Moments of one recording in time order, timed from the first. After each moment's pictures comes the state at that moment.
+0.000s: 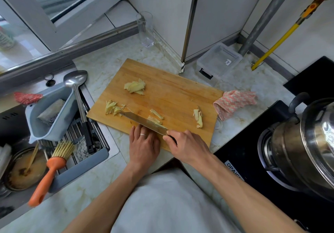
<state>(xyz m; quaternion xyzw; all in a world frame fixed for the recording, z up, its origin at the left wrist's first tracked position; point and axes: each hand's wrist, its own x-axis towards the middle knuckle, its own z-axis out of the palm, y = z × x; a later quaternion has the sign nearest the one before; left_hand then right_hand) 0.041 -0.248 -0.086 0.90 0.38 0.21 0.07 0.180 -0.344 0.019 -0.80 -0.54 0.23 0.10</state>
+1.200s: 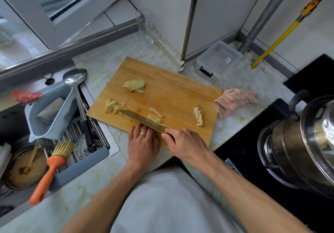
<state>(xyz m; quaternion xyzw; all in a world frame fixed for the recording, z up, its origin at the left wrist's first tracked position) 0.038 -0.247 -0.082 0.90 0.37 0.22 0.06 0.178 -0.339 0.015 -0.79 -0.55 0.23 0.11</state>
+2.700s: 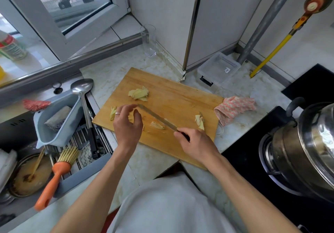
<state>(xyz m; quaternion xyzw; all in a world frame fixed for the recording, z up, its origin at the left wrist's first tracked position) 0.047 -0.185 -0.001 0.71 0.47 0.41 0.32 0.199 -0.347 0.028 -0.82 -0.45 0.29 0.22</state>
